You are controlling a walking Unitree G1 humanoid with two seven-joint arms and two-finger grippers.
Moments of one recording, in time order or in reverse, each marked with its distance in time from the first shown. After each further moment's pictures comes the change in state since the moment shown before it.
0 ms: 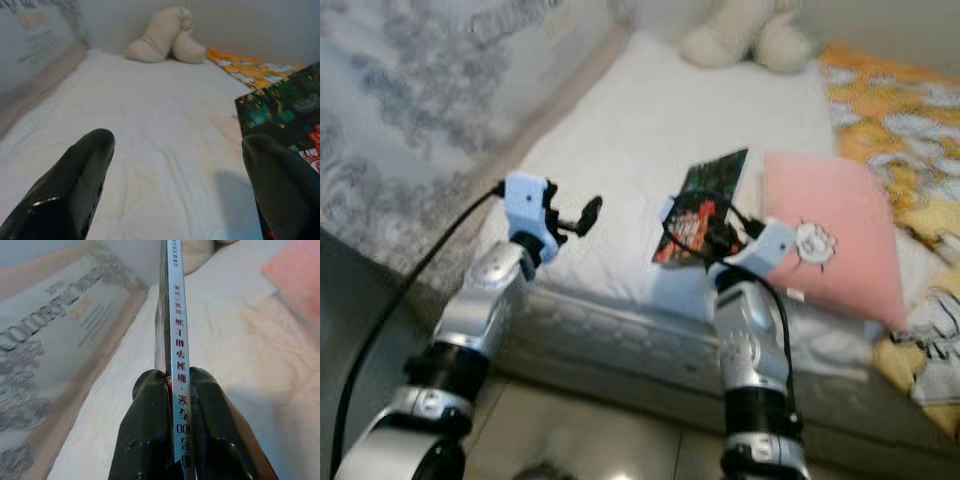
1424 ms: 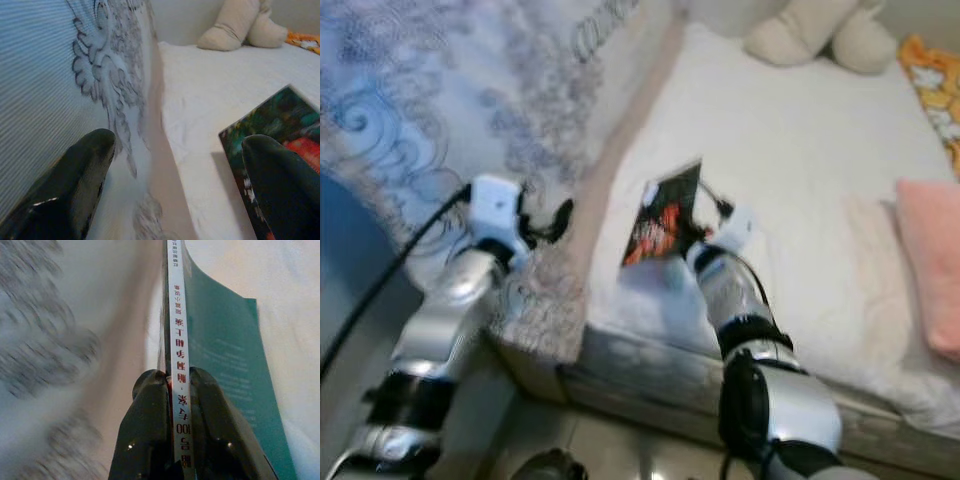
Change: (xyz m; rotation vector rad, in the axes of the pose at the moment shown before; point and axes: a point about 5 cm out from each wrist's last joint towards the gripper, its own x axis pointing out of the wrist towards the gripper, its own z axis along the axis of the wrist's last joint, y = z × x) left arm -0.035 0.018 0.010 0.116 0.009 0.069; right arm 0.040 -0.005 -0.027 0.120 0.299 0.000
